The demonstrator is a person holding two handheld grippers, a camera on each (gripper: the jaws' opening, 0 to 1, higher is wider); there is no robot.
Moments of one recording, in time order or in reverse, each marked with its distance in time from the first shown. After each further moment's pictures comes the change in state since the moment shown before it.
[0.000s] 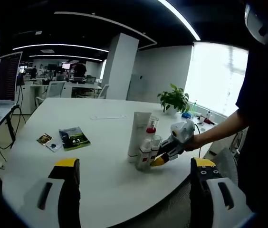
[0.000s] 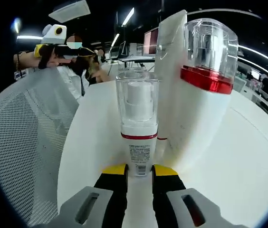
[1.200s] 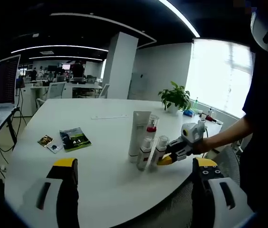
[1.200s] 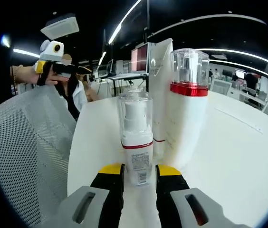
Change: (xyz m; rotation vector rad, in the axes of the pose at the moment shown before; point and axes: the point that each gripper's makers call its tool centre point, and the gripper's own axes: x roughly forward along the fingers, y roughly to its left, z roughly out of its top) left arm 0.005 -0.002 0.000 0.026 0.013 0.018; right arm -0.026 0.018 0.015 0.095 -0.155 -0.088
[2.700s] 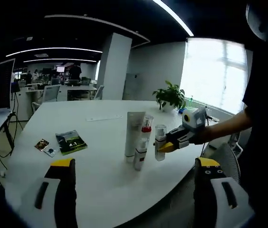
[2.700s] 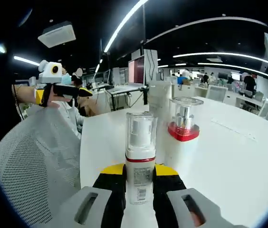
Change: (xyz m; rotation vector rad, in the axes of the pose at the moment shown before) left arm 0.000 -0.010 0.003 0.039 0.001 -0.040; right arm -0.017 0.005 0.046 0.023 -0.078 -0.009
